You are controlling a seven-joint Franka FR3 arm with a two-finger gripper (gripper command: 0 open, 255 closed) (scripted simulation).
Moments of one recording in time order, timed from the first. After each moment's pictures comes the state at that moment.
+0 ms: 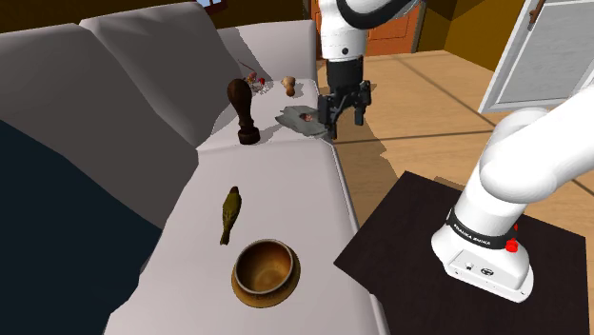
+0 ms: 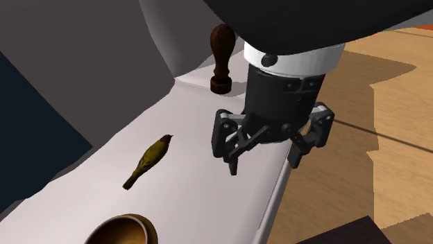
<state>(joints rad) 0.00 -0.63 0.24 -2.49 0.20 1.76 0.30</state>
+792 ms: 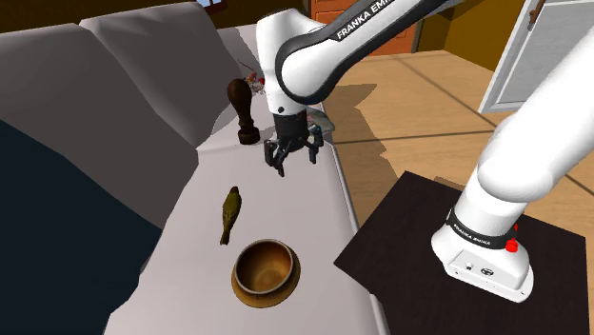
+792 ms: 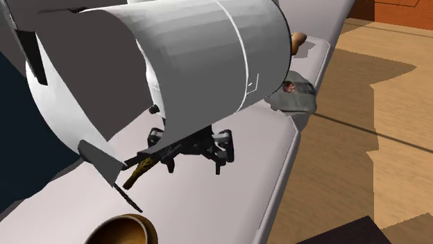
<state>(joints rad) -0.04 -0.23 0.48 -2.39 0.17 2.12 0.68</state>
